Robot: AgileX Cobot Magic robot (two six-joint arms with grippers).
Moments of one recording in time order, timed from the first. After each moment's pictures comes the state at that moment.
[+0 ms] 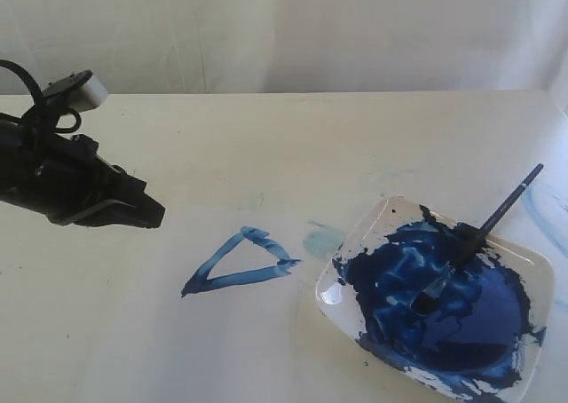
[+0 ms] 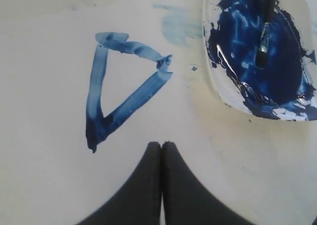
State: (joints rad) left arm -0.27 1.39 -0.85 -0.91 0.76 0.78; right arm 0.11 0.01 -0.01 -0.03 0.17 0.15
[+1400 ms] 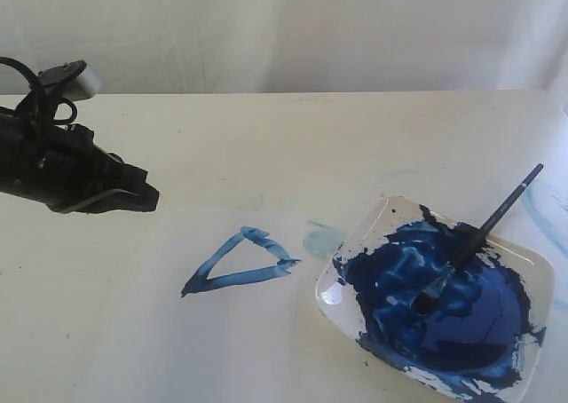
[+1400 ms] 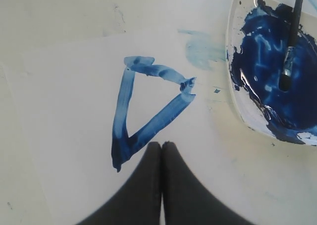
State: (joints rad) left arm -0.27 1.39 -0.85 -0.91 0.67 0.78; right arm 0.11 0.01 0.00 0.05 0.34 -0.02
